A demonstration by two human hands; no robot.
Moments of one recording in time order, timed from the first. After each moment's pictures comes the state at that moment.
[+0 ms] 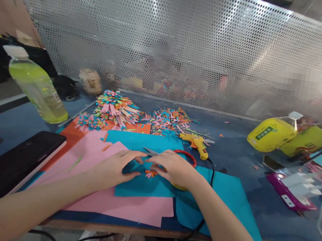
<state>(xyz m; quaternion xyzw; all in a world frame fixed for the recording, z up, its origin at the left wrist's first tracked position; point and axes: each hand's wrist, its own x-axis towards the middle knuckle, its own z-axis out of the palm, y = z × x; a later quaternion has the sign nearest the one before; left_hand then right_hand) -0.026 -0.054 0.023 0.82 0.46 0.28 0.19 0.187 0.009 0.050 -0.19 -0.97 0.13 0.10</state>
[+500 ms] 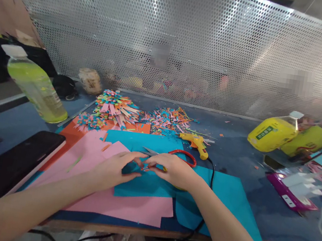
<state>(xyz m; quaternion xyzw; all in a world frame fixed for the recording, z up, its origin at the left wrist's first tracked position) -0.023 -0.056 0.025 0.81 0.46 0.30 0.23 0.185 0.002 0.051 -0.20 -0.94 0.24 0.15</state>
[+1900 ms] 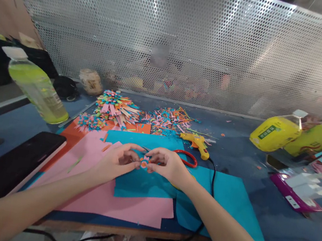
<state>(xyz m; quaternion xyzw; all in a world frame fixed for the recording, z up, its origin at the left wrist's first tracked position) -0.018 -0.048 0.028 0.63 0.46 0.42 0.47 0.172 0.003 0.026 -0.28 -0.71 0.58 0.27</state>
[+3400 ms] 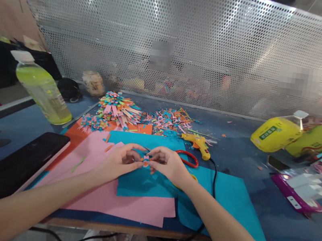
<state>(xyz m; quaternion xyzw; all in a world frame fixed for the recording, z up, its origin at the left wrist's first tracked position) -0.018 -0.049 0.028 0.63 0.47 0.43 0.45 0.164 0.001 0.031 -0.30 -0.70 0.58 0.28</state>
